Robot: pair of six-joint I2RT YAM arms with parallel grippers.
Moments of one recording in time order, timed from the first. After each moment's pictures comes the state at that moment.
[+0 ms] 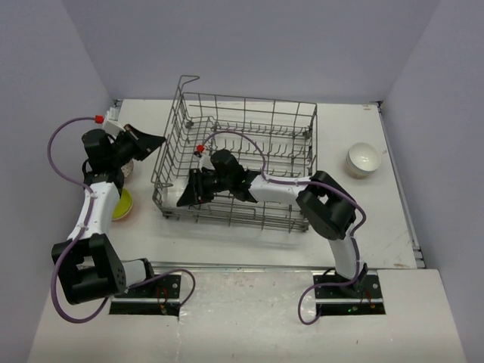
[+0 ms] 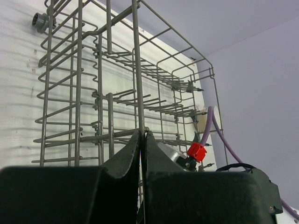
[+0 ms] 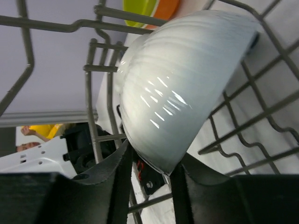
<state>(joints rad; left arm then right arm) 0.24 1.25 0.85 0.12 0.75 -0.74 0.92 2.05 1.38 0.21 -0.59 0.88</state>
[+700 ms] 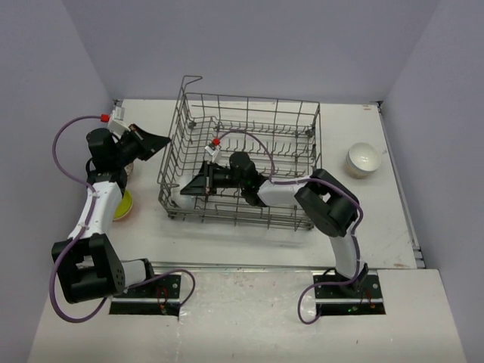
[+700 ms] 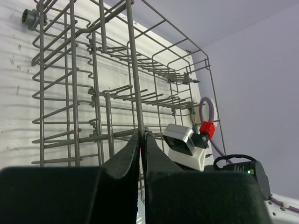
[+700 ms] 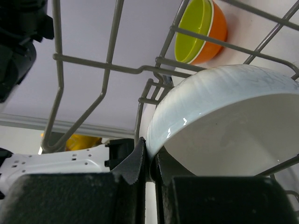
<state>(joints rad) 0.21 1.26 0.85 0.14 0.75 -0.74 0.87 2.06 1.22 0.76 -0.65 1.14</state>
